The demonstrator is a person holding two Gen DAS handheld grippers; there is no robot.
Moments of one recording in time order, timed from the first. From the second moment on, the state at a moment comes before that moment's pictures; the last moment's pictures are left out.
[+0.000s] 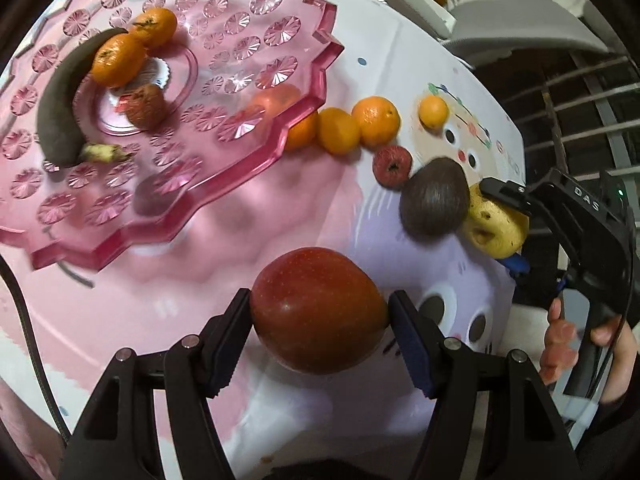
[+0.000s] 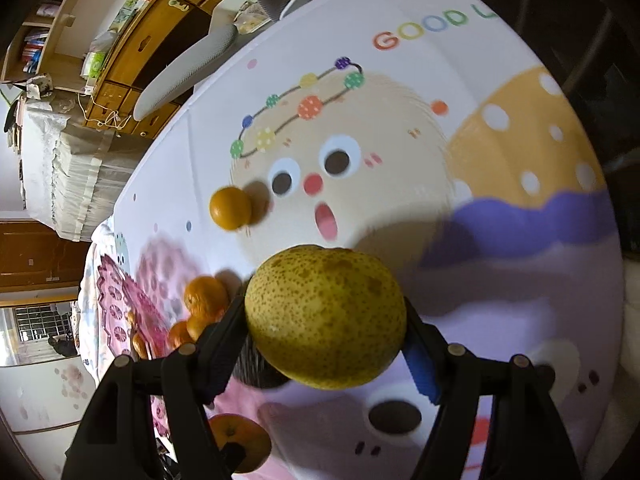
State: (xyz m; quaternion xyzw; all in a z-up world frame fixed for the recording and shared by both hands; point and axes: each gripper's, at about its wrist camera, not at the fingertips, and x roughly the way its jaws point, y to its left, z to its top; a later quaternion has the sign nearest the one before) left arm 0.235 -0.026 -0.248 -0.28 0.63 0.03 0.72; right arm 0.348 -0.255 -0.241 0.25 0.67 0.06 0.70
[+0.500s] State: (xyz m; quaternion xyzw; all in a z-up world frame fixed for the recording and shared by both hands) left arm 0.207 0.013 -0.142 -0.21 0.56 -0.03 0.80; right arm 0.306 -0.201 -0.171 0.21 0.66 0.09 0.72
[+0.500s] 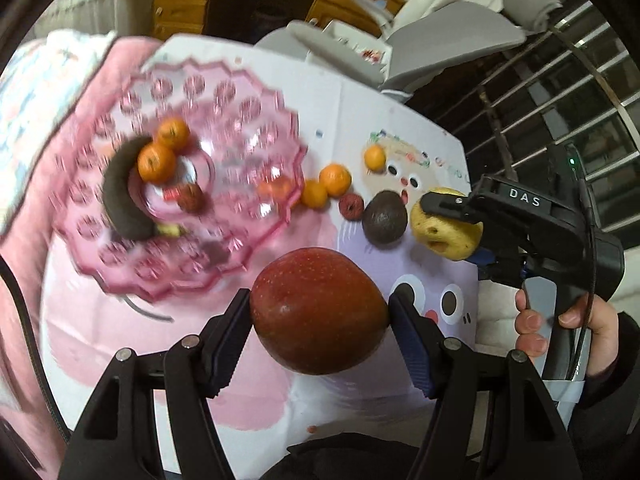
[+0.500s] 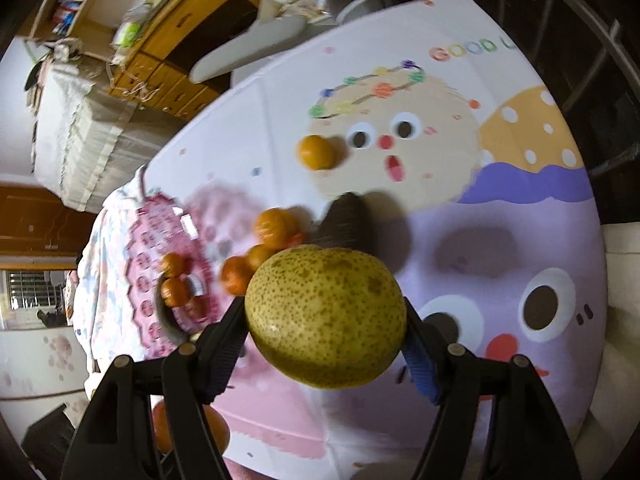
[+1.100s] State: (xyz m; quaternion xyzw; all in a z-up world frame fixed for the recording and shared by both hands) left arm 0.242 0.098 -0.135 -0.15 0.55 -0.04 0.82; right arm 0.301 -0.097 -0.132 0.21 0.58 0.16 0.77
